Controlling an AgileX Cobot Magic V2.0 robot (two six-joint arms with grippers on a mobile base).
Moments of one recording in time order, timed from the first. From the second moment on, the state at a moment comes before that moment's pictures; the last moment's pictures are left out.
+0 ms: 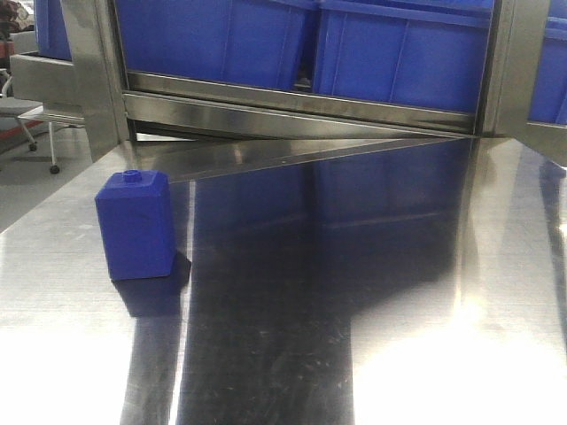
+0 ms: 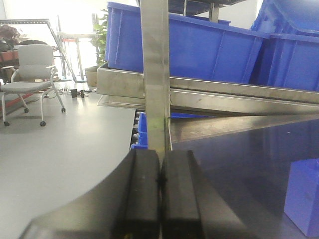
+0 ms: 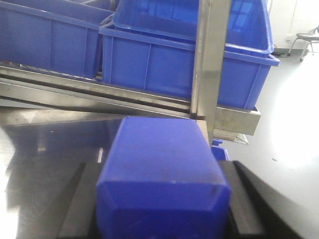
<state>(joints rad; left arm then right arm) -0.07 0.00 0.01 -0.07 0.01 0.06 0.07 0.19 -0.25 -0.02 0.16 0.05</state>
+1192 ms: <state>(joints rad) -0.28 0.39 -0.35 -0.02 0.25 -0.10 0.07 0.19 -0.25 -0.02 0.16 0.05</state>
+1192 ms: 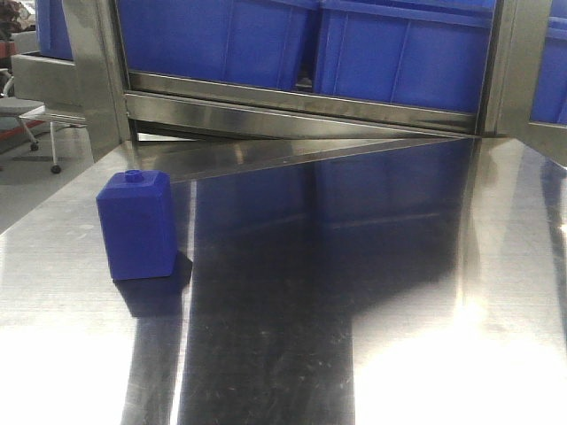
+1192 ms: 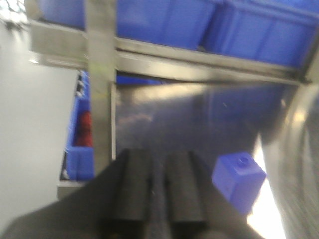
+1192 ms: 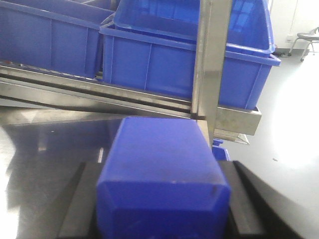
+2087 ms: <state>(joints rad) -0.52 1.44 -1.16 0.02 1.02 -0.65 0.07 0.19 -0.25 -0.02 0.16 0.05</state>
